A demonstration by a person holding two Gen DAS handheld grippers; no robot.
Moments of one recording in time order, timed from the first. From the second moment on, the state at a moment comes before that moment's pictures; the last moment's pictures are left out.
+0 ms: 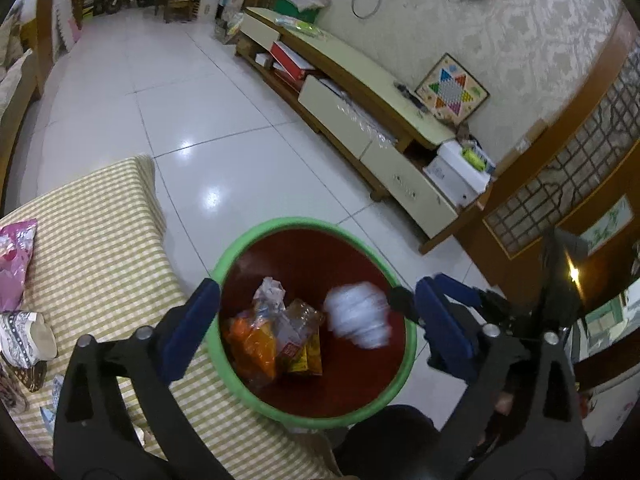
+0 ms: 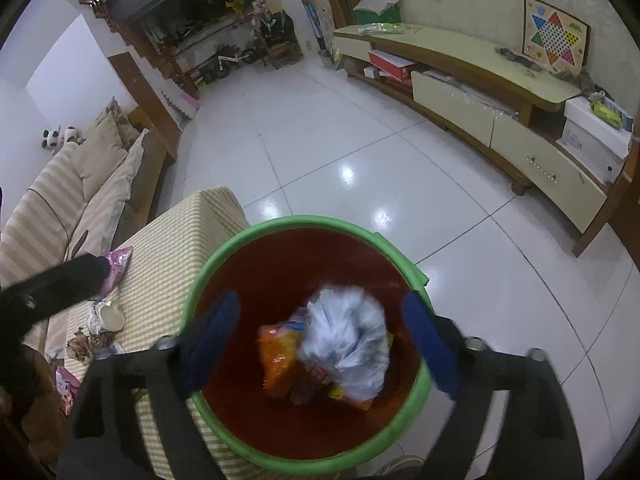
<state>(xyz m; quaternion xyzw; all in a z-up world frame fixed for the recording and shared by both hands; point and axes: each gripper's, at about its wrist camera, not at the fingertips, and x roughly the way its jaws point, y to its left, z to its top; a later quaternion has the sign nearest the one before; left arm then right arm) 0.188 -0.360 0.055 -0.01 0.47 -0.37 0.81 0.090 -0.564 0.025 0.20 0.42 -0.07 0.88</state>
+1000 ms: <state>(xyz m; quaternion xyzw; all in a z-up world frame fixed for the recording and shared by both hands) 0.154 -0.162 0.110 -0.05 0.42 -0.24 0.88 0.097 -0.417 0.081 0.12 0.41 0.00 0.91</state>
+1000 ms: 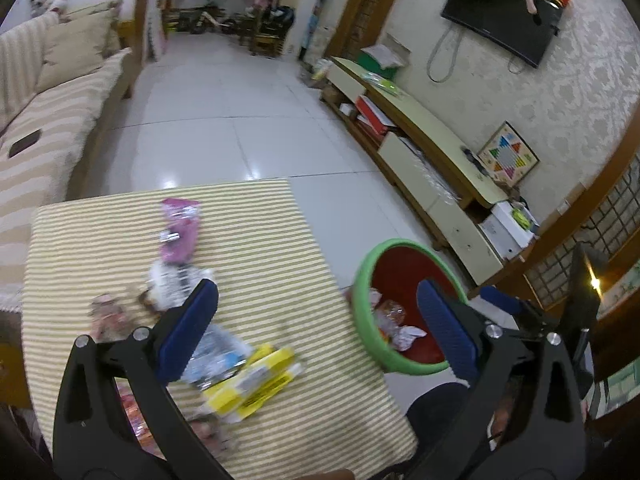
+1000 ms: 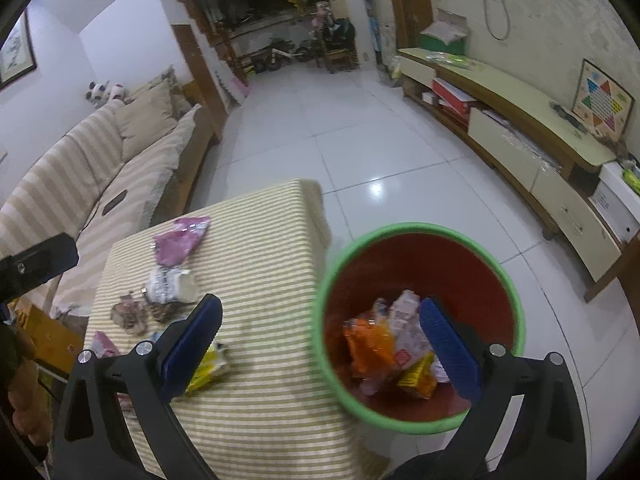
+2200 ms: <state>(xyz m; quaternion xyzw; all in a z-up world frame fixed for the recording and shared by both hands) 0.095 0.011 0.020 -0.05 0.50 -0.16 0.85 0.093 -0.269 0.005 0.12 0.53 0.08 0.84</state>
